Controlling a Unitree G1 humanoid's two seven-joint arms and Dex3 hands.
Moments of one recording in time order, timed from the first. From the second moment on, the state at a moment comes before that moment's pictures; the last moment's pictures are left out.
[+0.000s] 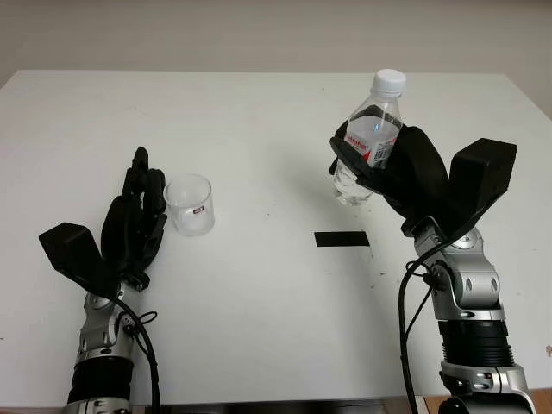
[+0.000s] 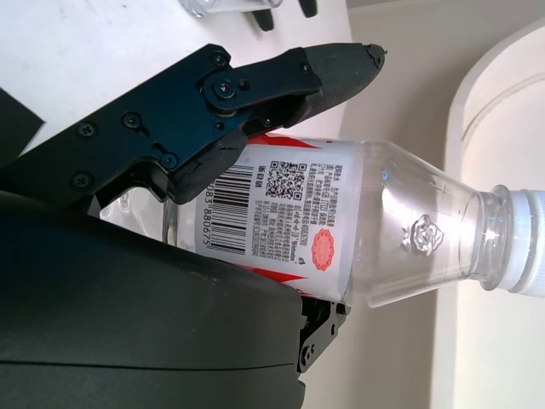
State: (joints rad) left arm -0.31 0.16 0.27 0.41 -0.32 -0.12 -0.28; right arm -0.43 -0.22 -0.10 0.01 0.16 0.29 0.20
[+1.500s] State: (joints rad) left arm -0.31 0.19 0.29 0.40 -0.32 -0.10 -0.29; right arm -0.26 -0.13 -0.06 0.17 0.11 0.04 0.18
